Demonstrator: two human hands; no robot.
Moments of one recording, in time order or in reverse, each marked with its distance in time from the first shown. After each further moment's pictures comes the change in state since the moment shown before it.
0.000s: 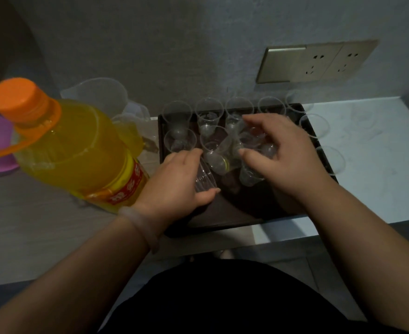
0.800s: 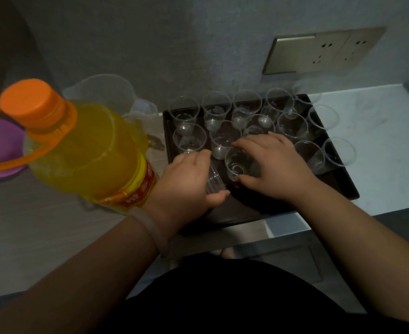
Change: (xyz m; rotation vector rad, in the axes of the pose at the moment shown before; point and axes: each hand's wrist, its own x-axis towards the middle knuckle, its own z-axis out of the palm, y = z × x) left_hand -0.005 -0.014 -0.001 -0.012 -0.056 0.012; right_hand 0.000 0.018 0.044 -0.503 -0.302 -0.102
